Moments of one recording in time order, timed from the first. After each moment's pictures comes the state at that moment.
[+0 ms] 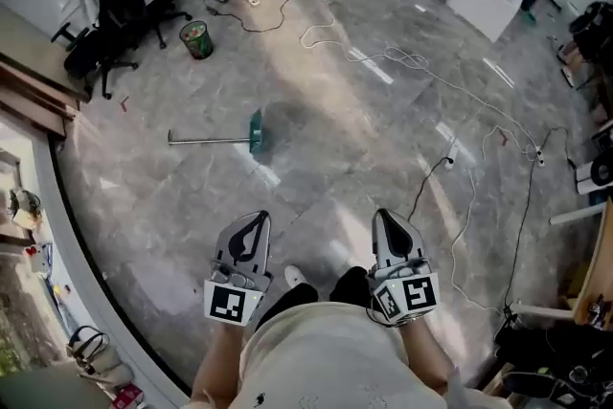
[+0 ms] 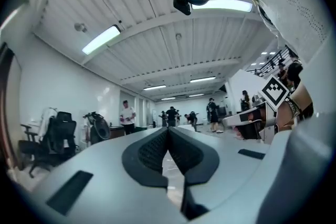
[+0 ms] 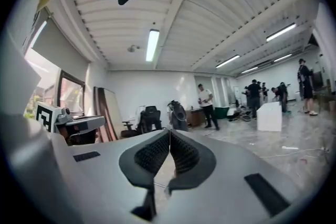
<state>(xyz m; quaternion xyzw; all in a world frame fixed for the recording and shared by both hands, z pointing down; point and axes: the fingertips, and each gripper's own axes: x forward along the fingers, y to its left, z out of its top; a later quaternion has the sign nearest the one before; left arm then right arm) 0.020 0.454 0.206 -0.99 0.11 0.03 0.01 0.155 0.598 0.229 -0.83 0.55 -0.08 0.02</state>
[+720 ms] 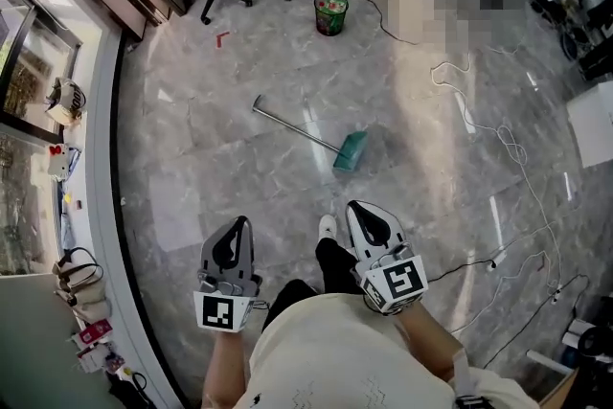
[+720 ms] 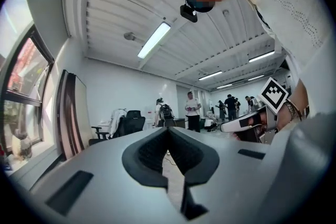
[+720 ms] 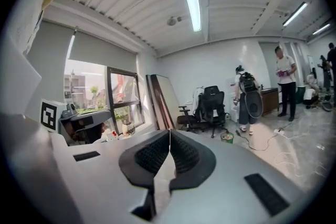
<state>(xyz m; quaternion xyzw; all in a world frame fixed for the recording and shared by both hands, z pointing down) -0.126 0.087 0.242 -0.91 0.40 -0.02 0.02 0.051 0.112 0.271 -0.58 0.80 -0.14 -0.04</state>
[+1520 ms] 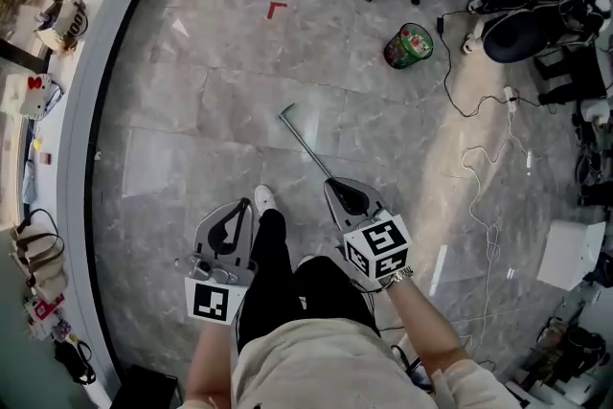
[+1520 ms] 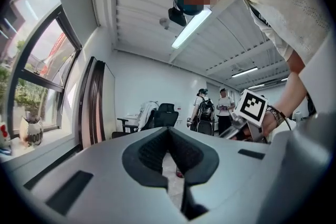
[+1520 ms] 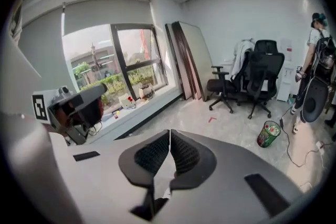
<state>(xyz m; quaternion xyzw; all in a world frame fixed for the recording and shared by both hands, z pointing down) -0.271 -0.327 0.332 -0.85 0.53 0.02 -0.06 -0.134 -0.365 0.413 -0.38 0.86 -0.23 -0.25</state>
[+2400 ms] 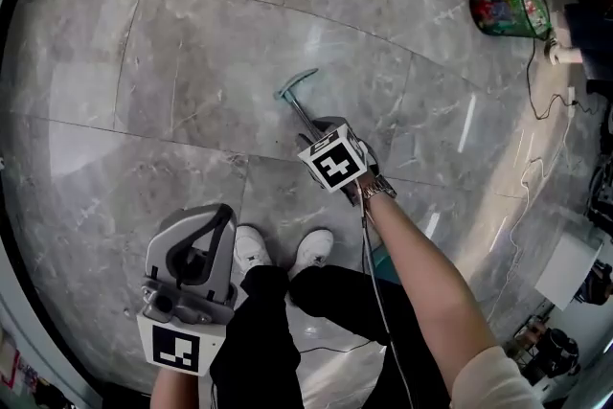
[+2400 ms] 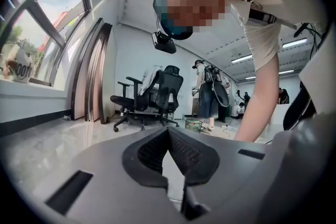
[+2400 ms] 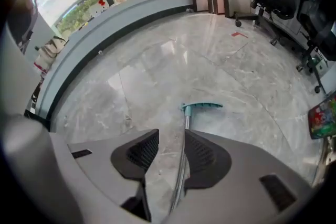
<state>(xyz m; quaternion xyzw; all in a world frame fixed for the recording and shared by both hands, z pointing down) -0.305 -0.559 0.936 -0.87 0.49 -0.01 -0.09 -0.169 -0.599 1.253 -0.22 0.75 -0.27 -0.56</state>
